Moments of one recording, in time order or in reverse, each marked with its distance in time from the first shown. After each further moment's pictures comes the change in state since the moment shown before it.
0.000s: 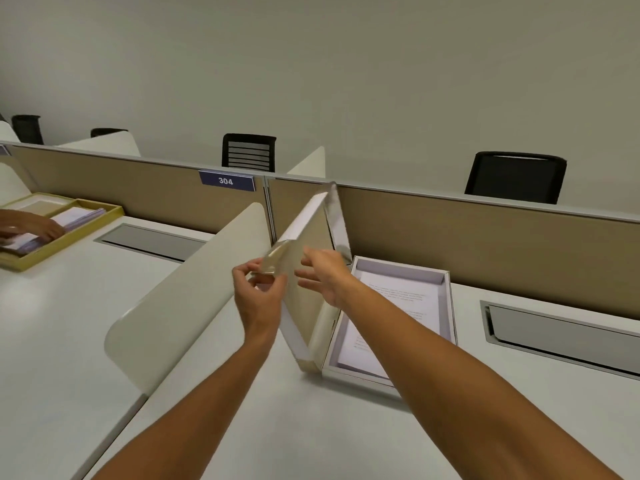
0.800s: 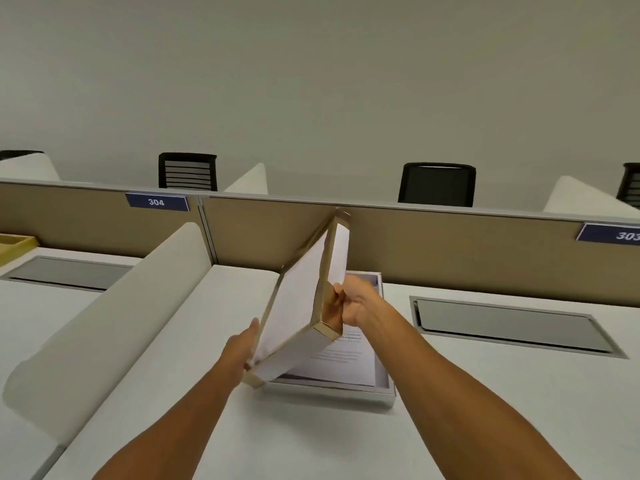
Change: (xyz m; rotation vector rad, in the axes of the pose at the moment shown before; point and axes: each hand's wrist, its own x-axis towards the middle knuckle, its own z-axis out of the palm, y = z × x) left_hand -0.039 -0.055 0.042 0.480 -0.459 -0.809; right_hand -0.042 0.007 -0.156 0.273 0.371 0.216
